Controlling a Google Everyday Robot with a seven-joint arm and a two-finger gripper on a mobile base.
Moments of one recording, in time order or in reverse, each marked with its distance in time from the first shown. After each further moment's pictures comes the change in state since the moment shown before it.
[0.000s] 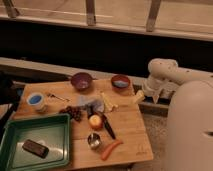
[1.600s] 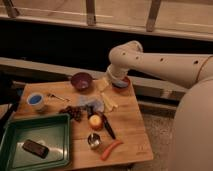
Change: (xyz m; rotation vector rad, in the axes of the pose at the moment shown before) arm -0.063 0.240 -0.101 0.046 -0.345 -0.569
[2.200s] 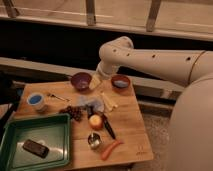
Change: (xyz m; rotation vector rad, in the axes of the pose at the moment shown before) arm -0.014 0.014 -0.003 -0.011 -0.013 -0.037
